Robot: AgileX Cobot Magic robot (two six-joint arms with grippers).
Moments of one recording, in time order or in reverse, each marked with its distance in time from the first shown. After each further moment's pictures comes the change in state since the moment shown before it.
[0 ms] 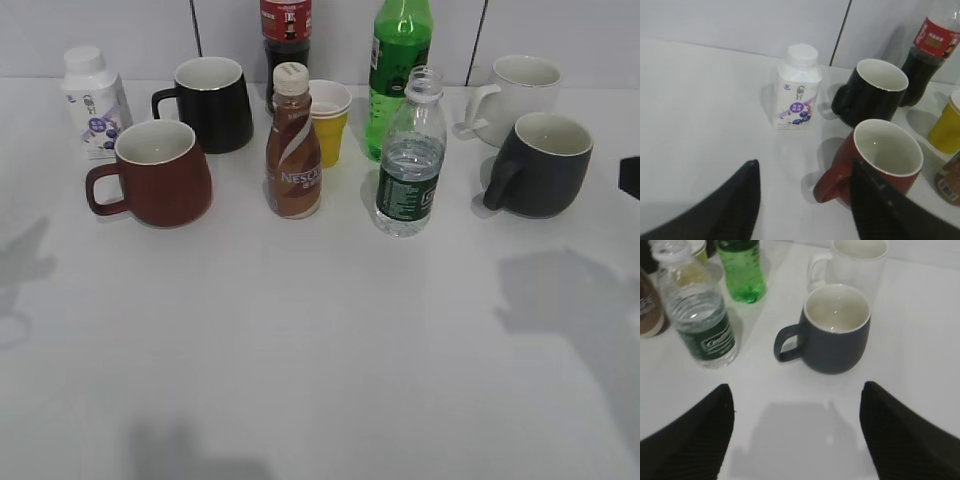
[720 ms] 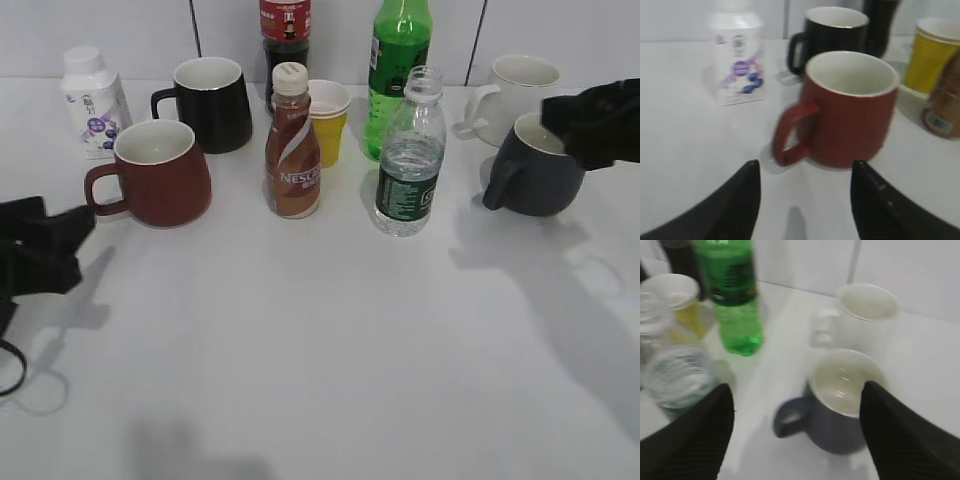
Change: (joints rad) left arm -0.142 0.462 0.285 0.178 -0.844 0.000; right arm 0.074 0.336 -0.090 -0.010 -0.366 -0.004
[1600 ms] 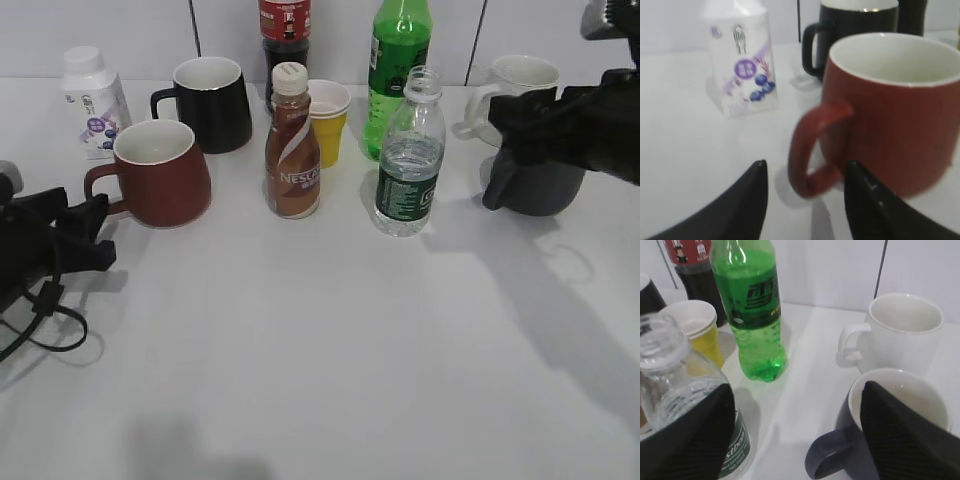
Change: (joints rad) left arm -0.003 0.390 -0.128 -0.119 -0.318 0.096; right arm 0.085 0.192 0.000 -0.023 -0.267 0.147
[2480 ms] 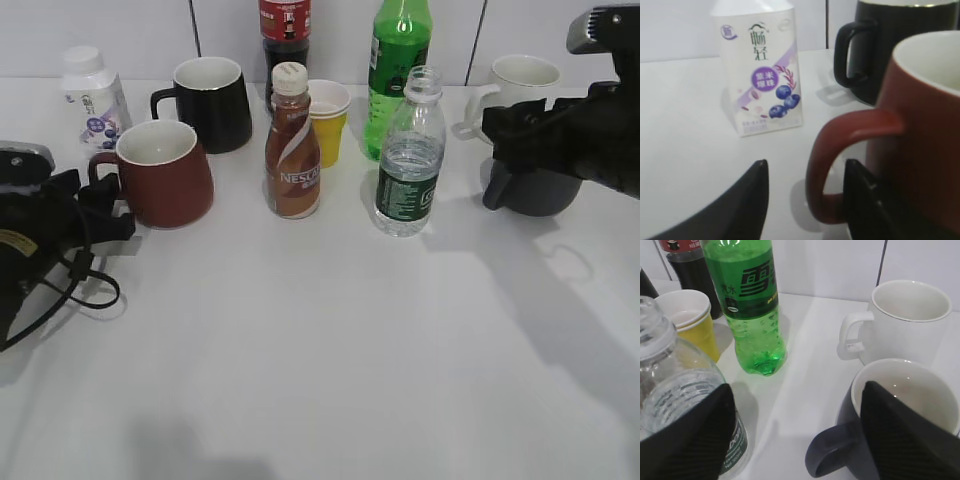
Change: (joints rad) left arm 0.017 0.170 -0.186 -0.064 -0.020 0.027; right arm 0.000 0.051 0.000 -0.005 -0.031 0.016
